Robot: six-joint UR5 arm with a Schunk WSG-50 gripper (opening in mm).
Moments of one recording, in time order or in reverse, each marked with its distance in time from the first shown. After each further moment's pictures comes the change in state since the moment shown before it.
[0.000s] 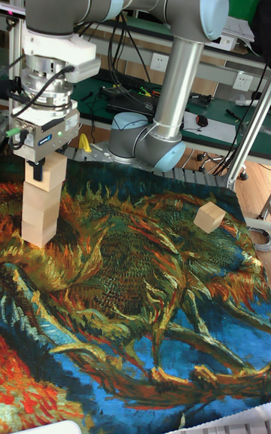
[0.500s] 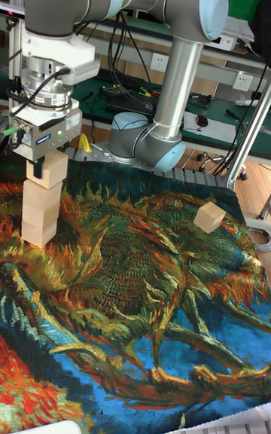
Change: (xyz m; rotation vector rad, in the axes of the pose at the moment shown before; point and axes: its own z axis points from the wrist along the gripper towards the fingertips) arm -0.007 0.010 0.000 -0.040 -0.027 0.101
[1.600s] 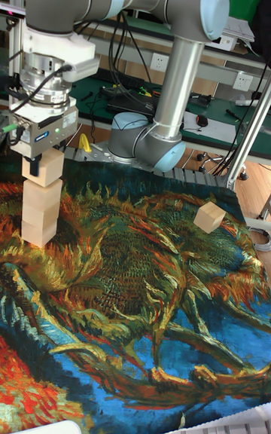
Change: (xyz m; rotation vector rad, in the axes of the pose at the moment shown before) arm 0.018 -0.007 -0.004 0.046 0.054 -0.084
